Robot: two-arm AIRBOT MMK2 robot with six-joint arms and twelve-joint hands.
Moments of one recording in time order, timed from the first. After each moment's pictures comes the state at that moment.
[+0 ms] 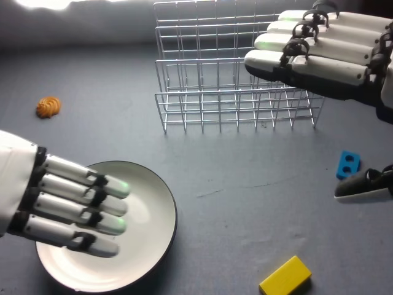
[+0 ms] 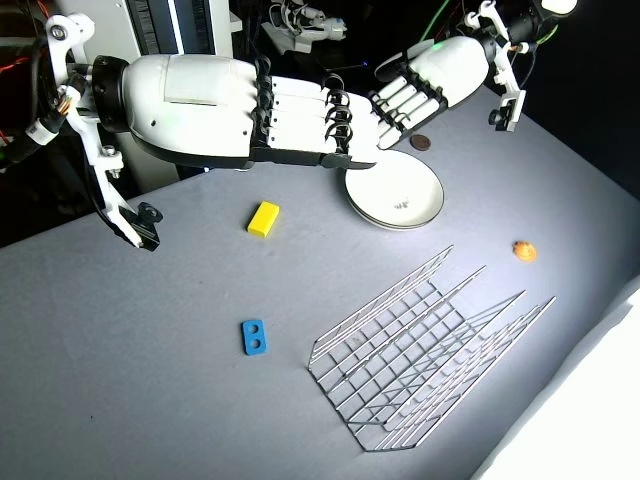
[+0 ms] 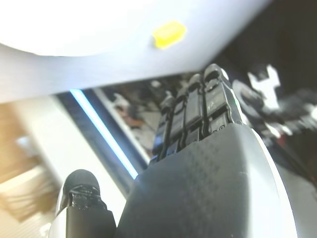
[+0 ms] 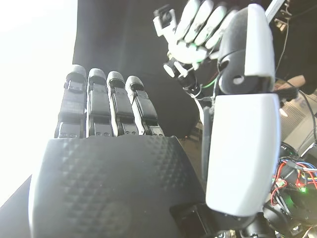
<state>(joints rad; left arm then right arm) 0.52 -0.63 1.32 1.52 -1.29 0.09 -0.52 -0.64 0.74 -0.44 0.79 -0.63</state>
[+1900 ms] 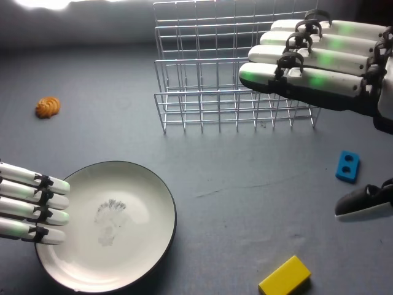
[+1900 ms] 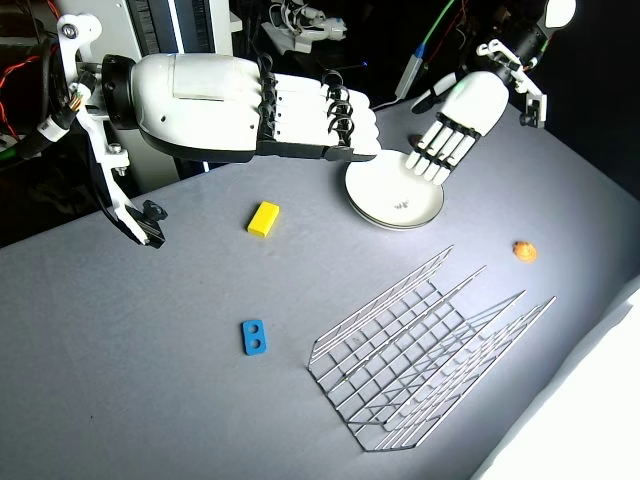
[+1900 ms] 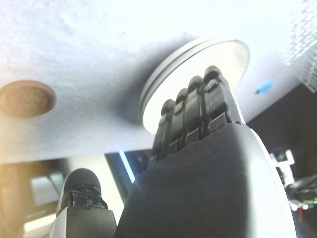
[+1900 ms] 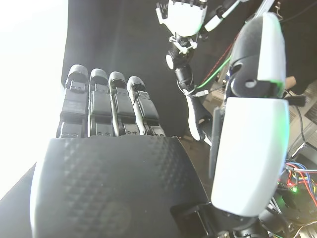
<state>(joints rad) 0.84 -0.62 1.42 1.39 -1.11 0.28 -0.52 -0.64 0.74 -0.46 0.79 -0.63</state>
